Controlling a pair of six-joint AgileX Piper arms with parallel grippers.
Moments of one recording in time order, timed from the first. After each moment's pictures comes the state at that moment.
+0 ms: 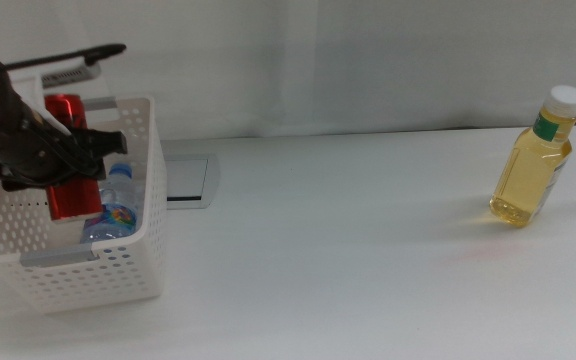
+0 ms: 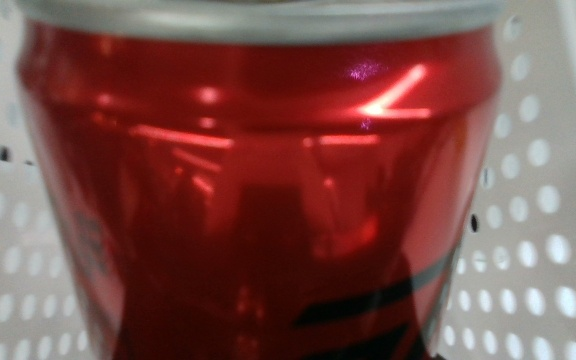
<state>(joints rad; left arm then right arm) -0.04 1.66 -1.21 0.14 0.69 -0.35 -0.04 0.10 0.00 0.22 -0.04 0.09</state>
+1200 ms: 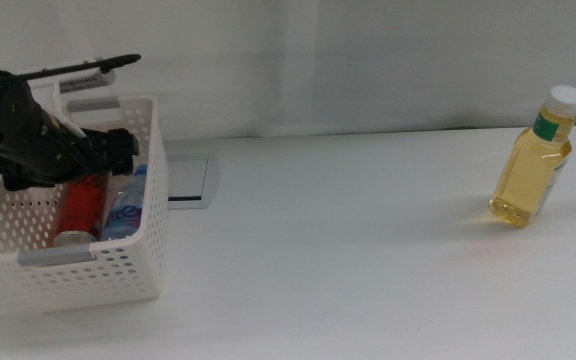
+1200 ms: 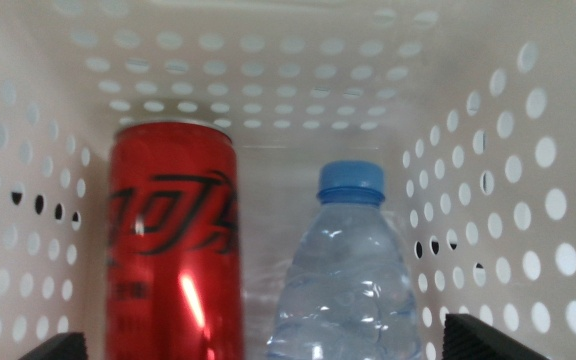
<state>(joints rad) -0.04 1.74 -1.22 0.13 0.58 -0.32 -0.04 0.10 0.00 0.22 -0.04 0.08</state>
